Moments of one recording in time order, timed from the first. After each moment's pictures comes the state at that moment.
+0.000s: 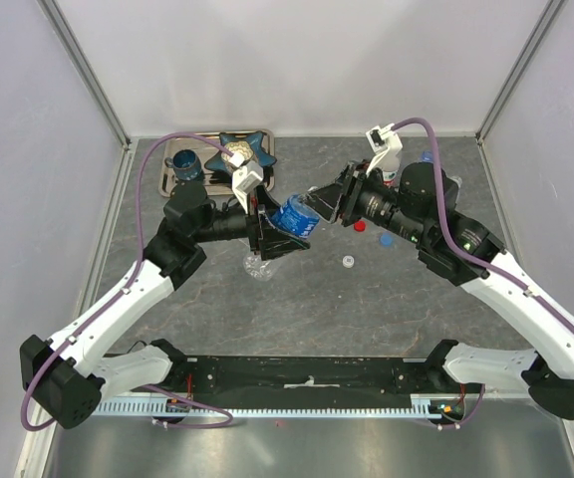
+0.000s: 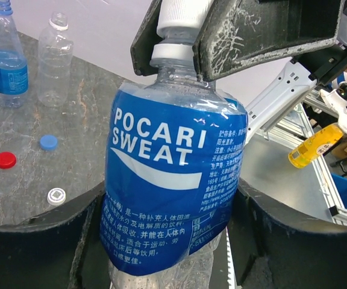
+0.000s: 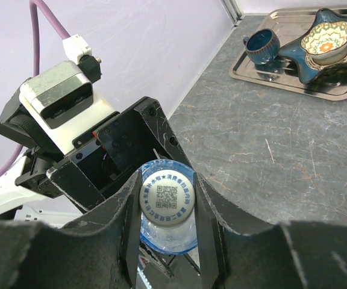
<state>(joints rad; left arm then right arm) -0.59 1.09 0.97 0.16 0.85 -0.42 0.80 1.13 1.40 -0.36 -0.09 0.63</state>
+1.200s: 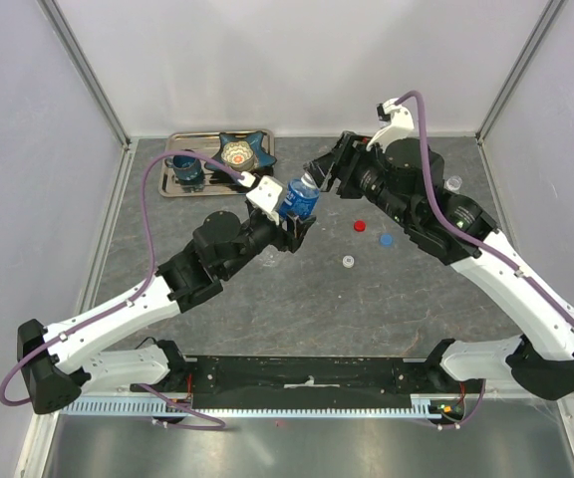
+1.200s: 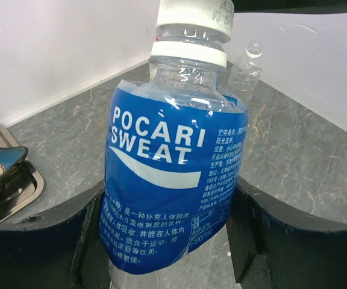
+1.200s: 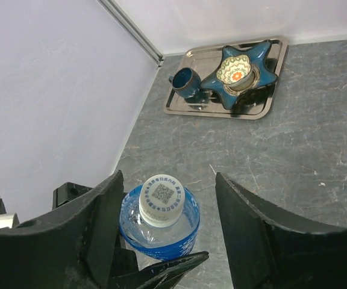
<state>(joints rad) -0.96 1.07 0.96 0.10 -0.21 -0.05 0.80 1.26 1.61 -0.52 0.24 0.64</state>
